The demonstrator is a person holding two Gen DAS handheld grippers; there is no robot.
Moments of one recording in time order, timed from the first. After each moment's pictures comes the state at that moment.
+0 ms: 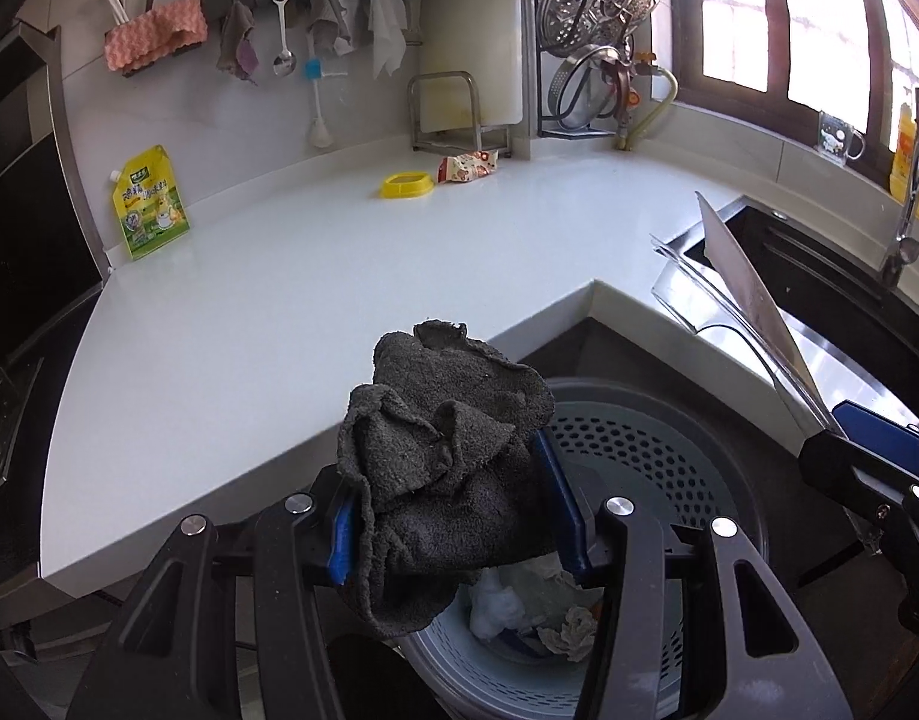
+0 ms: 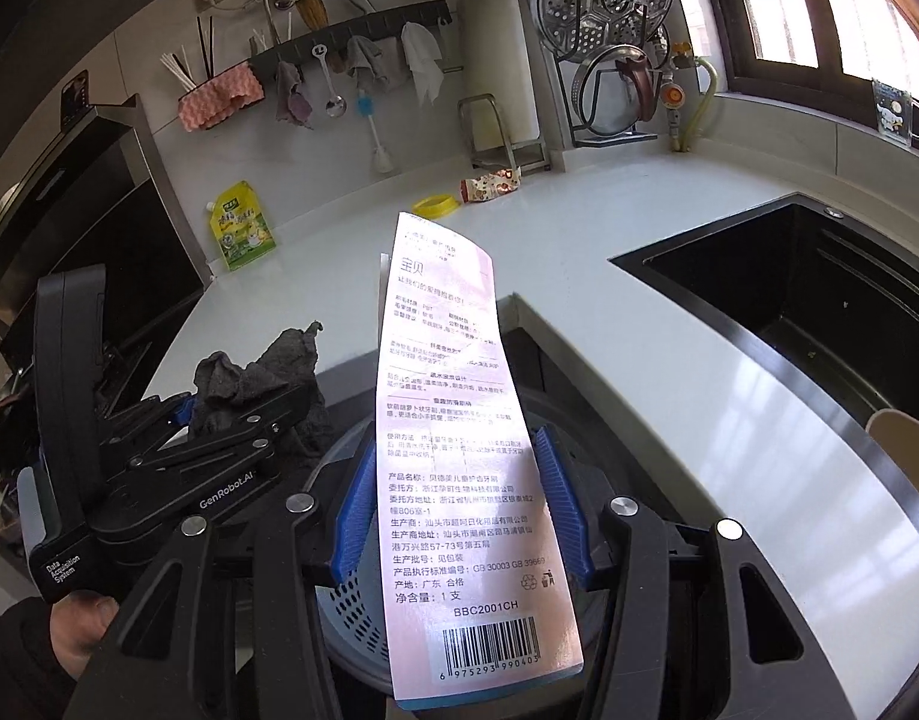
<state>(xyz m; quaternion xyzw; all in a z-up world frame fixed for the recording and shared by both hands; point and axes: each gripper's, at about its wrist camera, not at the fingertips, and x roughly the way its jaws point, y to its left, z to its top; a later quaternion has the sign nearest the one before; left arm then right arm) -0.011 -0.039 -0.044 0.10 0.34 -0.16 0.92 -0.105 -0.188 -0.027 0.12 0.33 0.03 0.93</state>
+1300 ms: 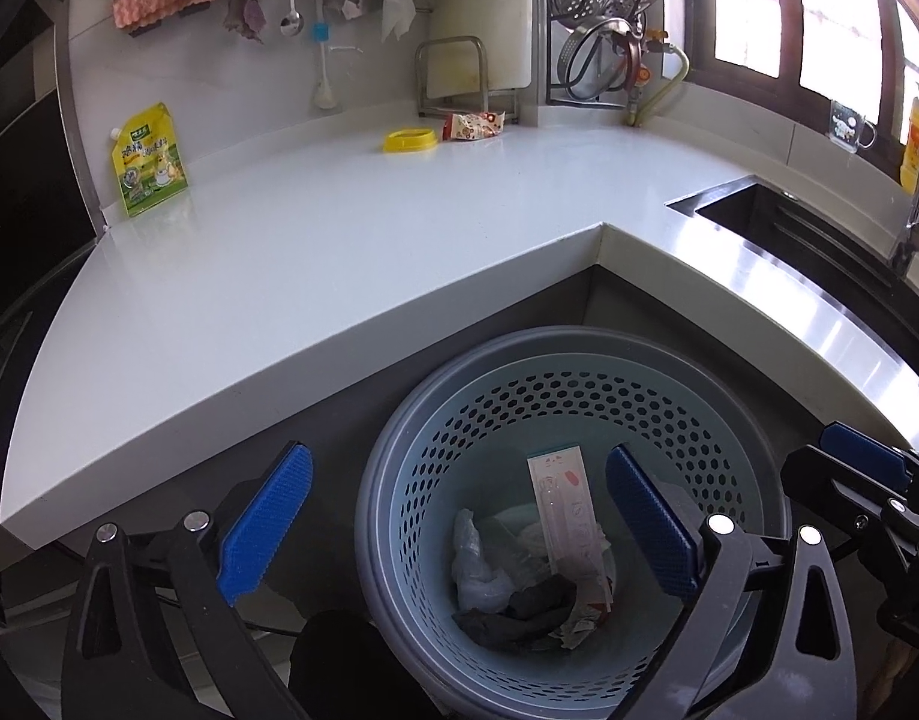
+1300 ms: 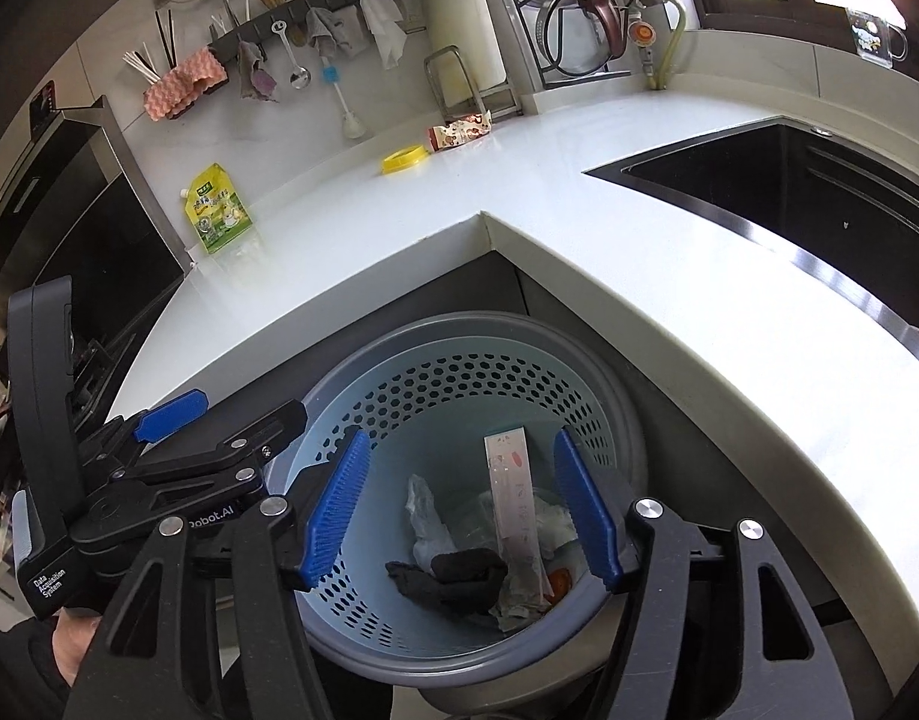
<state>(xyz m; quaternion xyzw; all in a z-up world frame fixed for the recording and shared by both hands) -0.012 -0.037 -0.075 0.08 0.36 -0.15 0.92 -0.102 -0.203 -0.072 0.17 0.34 0.02 0.92</state>
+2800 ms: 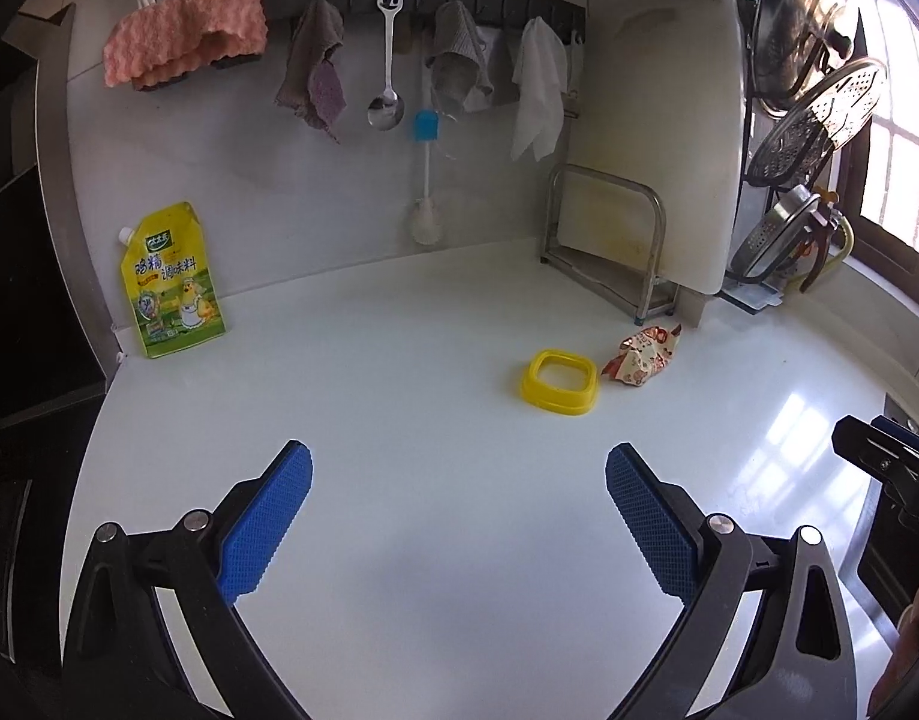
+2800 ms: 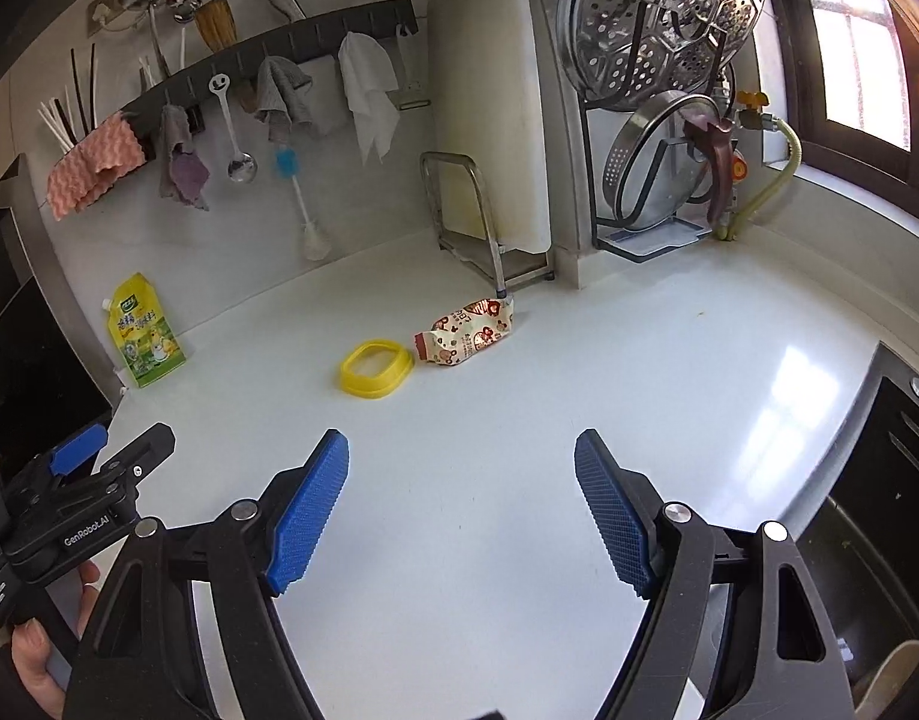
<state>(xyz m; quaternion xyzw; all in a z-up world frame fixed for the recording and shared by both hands) 0.262 -0.011 0.036 0.03 0.29 -0.07 0.95 0.220 -0.241 0.032 0.11 0.32 -0.01 0.94</state>
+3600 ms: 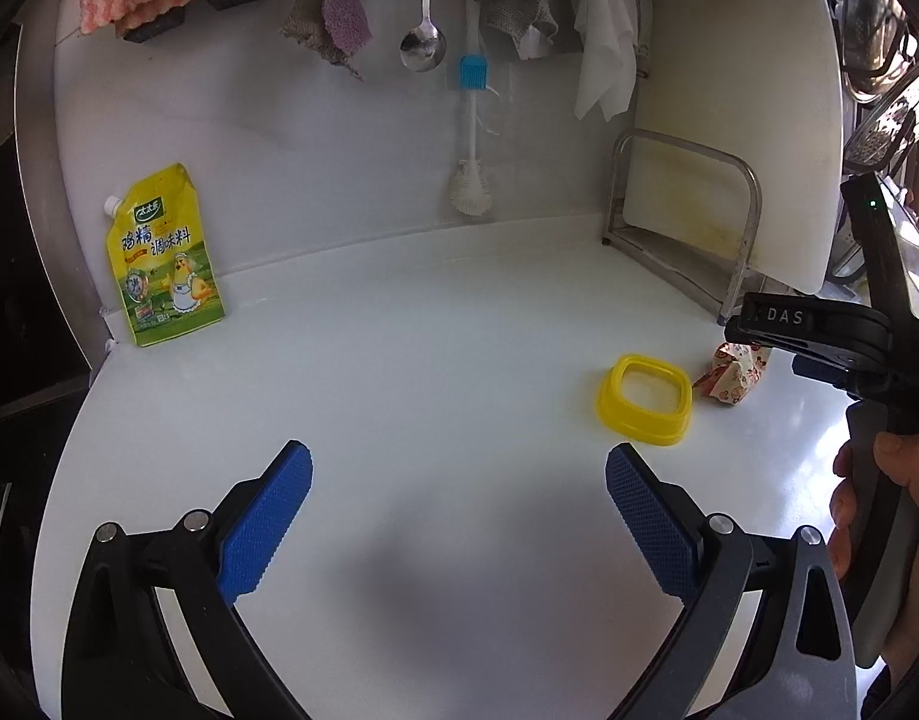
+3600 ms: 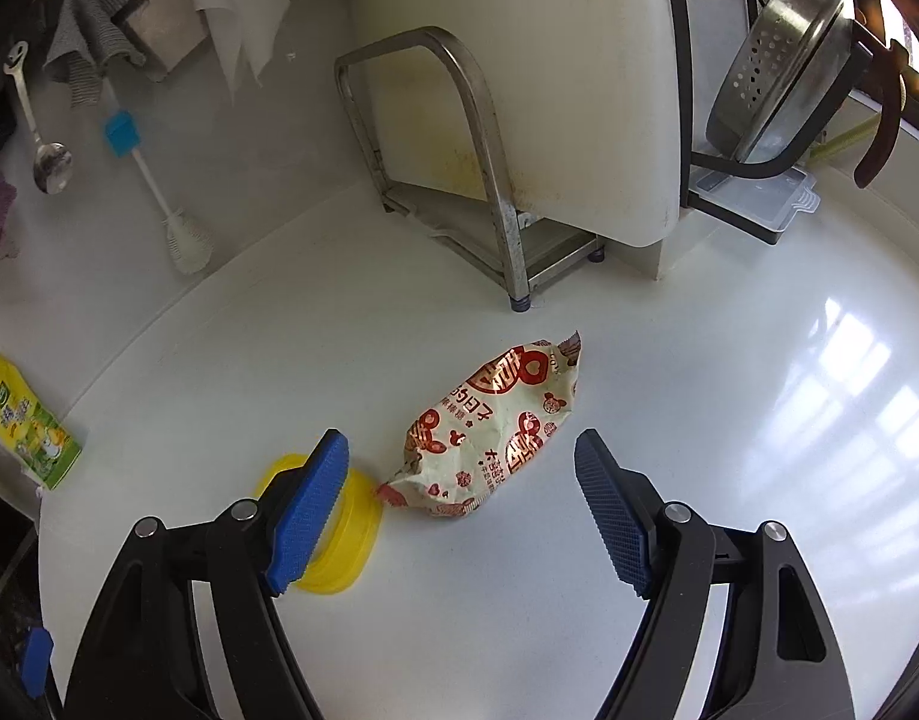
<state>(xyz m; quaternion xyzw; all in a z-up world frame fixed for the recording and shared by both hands) 0.334 -0.002 -0.005 0.02 0.32 -0.02 0.95 0.426 -0.234 -0.026 0.17 0.41 -0.09 0.89</state>
